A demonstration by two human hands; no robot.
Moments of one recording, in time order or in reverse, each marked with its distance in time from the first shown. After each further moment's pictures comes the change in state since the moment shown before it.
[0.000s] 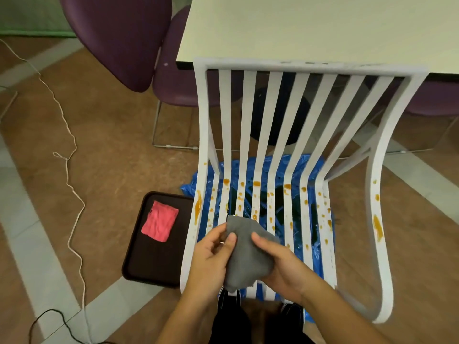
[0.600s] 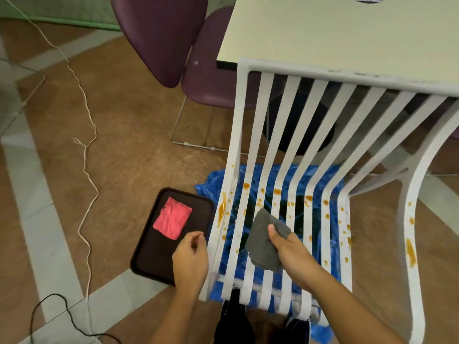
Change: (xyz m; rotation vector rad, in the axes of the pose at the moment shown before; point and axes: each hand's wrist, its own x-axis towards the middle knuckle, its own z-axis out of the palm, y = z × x) left_hand 0.053 -0.067 -0.098 0.527 0.542 -0.025; right_hand 0.060 -0.001 0.006 -0.476 0.281 -0.104
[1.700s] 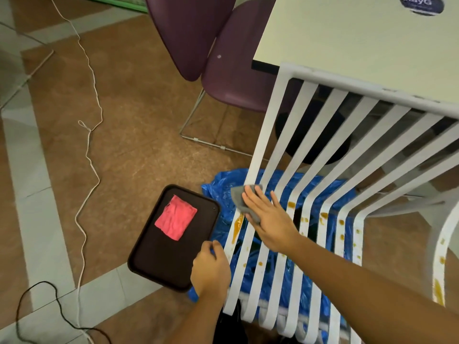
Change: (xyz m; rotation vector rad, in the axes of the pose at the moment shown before) left_hand 0.033 -0.014 0.041 0.115 0.056 -0.163; right_hand 0.145 -0.030 0.040 -1.536 -0.075 -0.749
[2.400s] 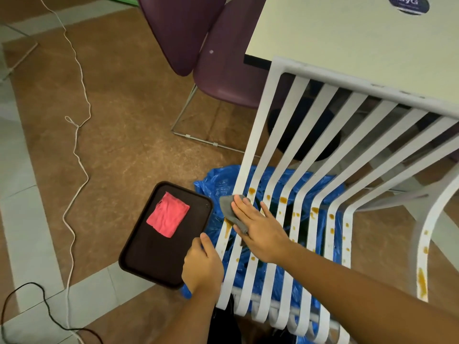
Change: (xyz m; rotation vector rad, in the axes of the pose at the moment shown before) left_hand -0.004 0.001 0.001 0.013 0.098 0.014; right_hand -0.027 -0.025 0.000 -0.016 -0.136 0.026
